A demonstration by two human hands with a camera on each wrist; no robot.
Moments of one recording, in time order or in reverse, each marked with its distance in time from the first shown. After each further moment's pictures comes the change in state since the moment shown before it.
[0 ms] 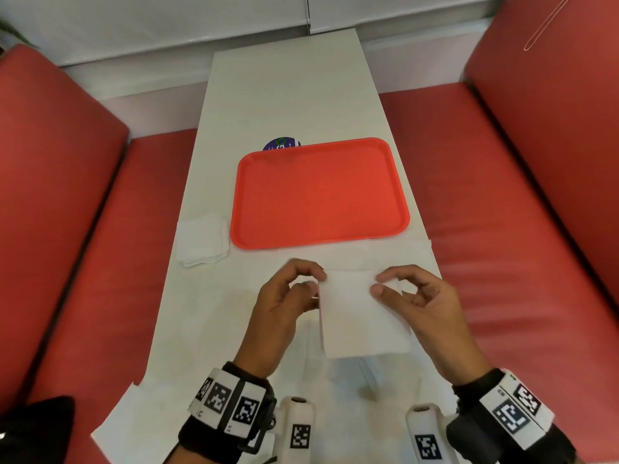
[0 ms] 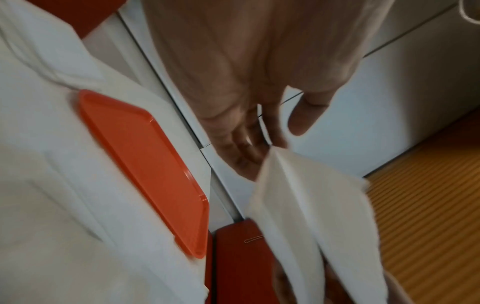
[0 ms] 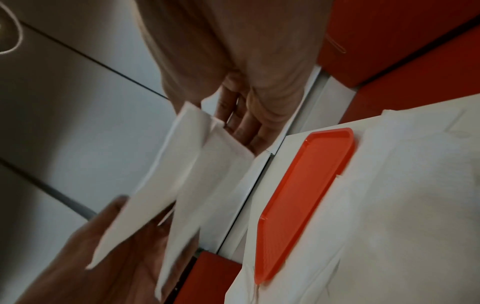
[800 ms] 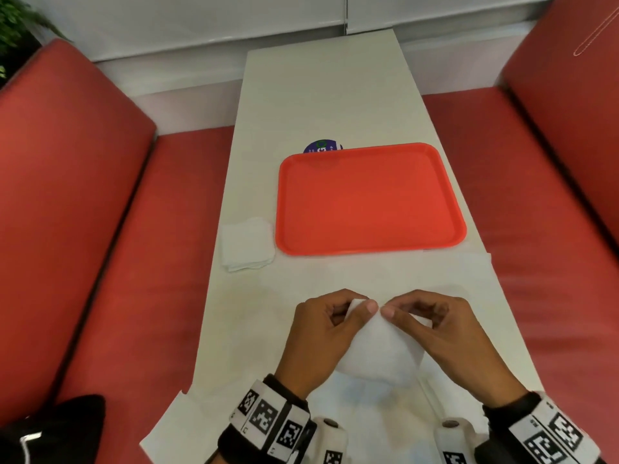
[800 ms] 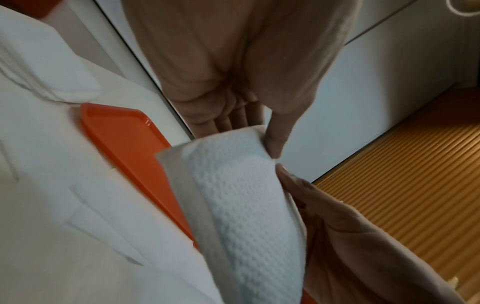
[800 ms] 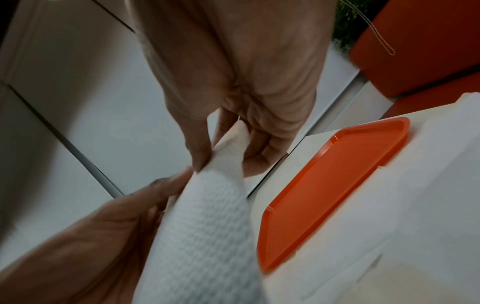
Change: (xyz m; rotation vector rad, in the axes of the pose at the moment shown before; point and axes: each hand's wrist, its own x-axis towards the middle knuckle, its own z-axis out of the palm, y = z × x) left_hand -0.002 -0.002 -0.058 0.356 -0.032 -0.044; right_hand 0.012 0.008 0.075 -0.371 -0.140 0.033
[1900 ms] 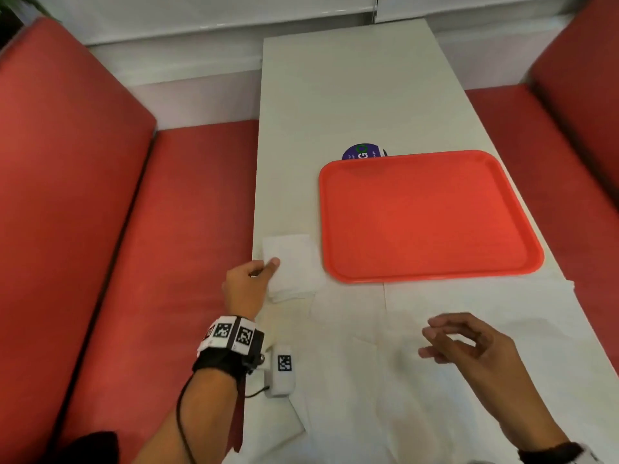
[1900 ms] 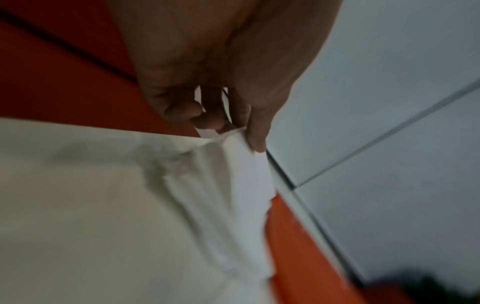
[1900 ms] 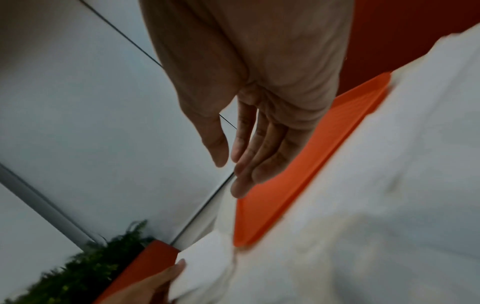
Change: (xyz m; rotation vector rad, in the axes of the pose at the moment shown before) left_hand 0.134 -0.127 -0.217 0.147 0.527 -0.333; right_hand 0.062 0.012 0.093 0.087 0.290 0.239
